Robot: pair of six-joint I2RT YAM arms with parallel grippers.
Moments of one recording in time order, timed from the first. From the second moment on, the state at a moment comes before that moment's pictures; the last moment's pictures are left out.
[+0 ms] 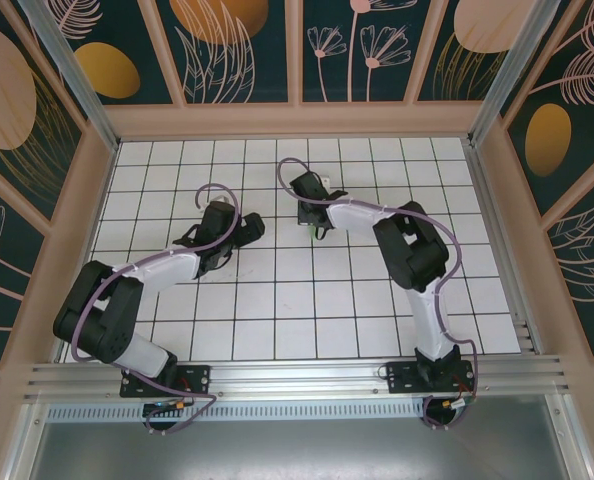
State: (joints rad) left arm -0.46 1.52 0.73 0.04 -0.09 -0.77; right arm 0.65 2.14 1.49 -0.35 0.30 0.54
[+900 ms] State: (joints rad) left arm -0.39 1.36 0.82 -0.09 -0.34 -0.71; right arm 0.58 1.55 1.27 -0.26 0.33 0.55
